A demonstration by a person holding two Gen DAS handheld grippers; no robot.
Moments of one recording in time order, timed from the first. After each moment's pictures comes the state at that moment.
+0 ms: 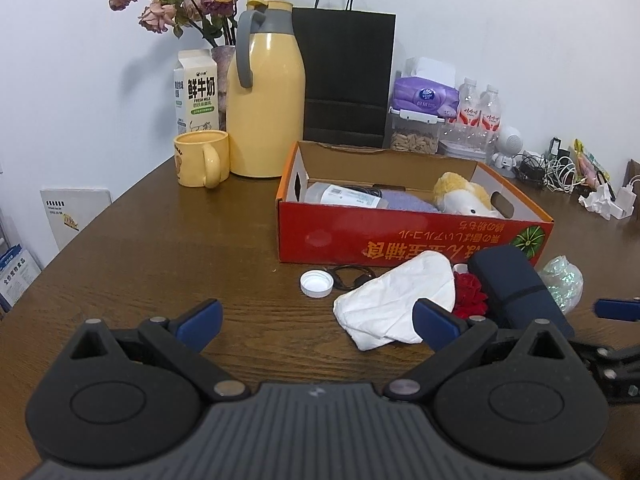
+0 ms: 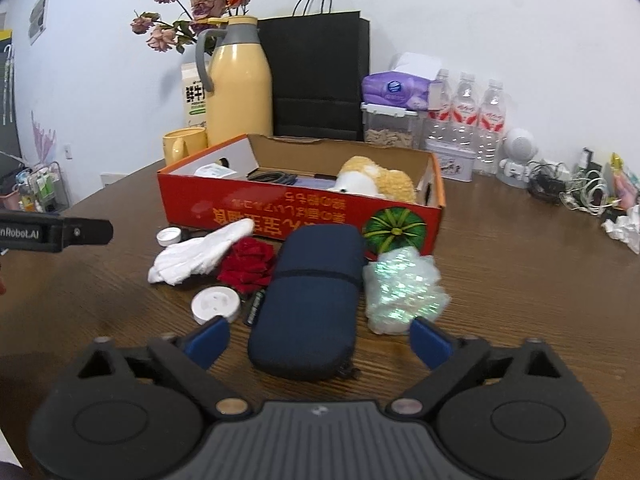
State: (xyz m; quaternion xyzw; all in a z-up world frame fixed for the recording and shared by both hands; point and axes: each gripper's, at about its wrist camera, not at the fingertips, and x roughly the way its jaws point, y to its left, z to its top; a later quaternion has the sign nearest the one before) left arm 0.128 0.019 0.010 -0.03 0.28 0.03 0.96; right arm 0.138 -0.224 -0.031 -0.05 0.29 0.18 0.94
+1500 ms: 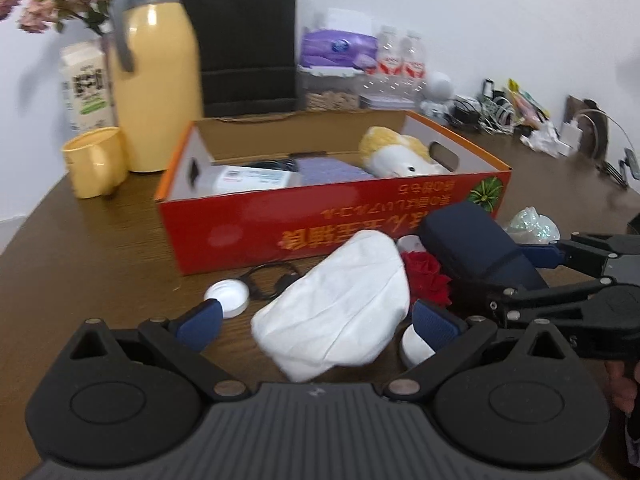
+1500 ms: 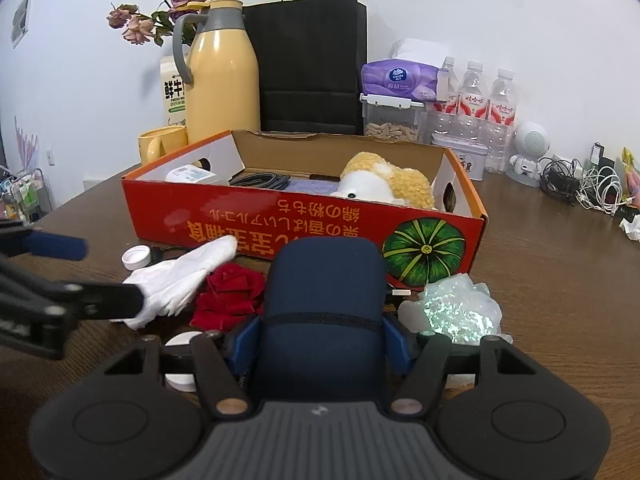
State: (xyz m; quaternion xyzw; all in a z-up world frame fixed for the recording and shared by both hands) left arm 0.197 -0.012 -0.017 0.03 0.32 -0.11 0.94; right arm 0.195 -0.191 -0.053 -0.05 0.29 0.15 0.94
